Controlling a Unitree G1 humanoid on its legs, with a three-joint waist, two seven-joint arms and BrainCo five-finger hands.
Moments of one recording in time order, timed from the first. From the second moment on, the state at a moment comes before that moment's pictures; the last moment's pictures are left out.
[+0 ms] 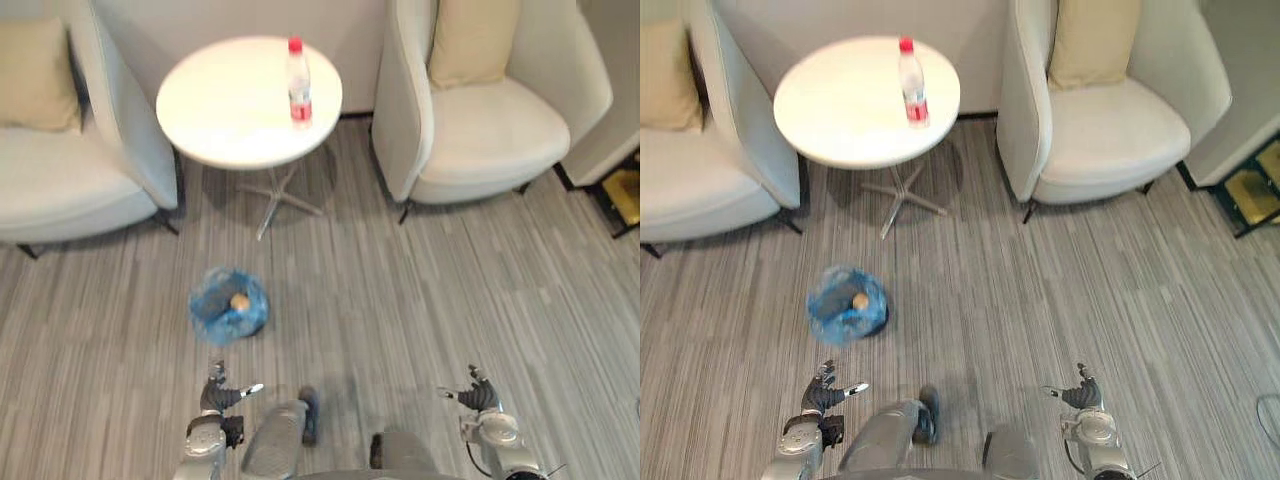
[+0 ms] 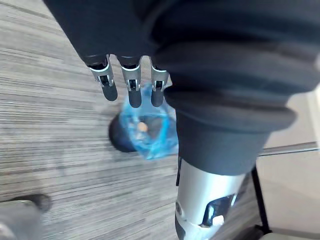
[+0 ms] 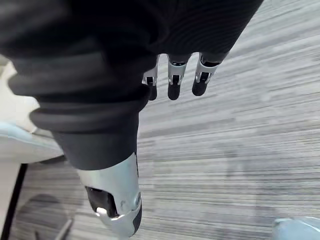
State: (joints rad) left arm 0.10 0.15 0.03 0.60 -0.05 -0.05 0.18; right arm 0.01 -0.22 -0.07 0.82 0.01 -0.06 -0.18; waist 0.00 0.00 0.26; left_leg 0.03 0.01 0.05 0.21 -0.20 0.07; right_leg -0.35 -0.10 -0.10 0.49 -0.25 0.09
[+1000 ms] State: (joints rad) left arm 0.17 0.14 0.08 0.63 -0.08 -0.05 0.21; right arm 0.07 -0.19 -0.10 0.54 0.01 -0.07 -0.21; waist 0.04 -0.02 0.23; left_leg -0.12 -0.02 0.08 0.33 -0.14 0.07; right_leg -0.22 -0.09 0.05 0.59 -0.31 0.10
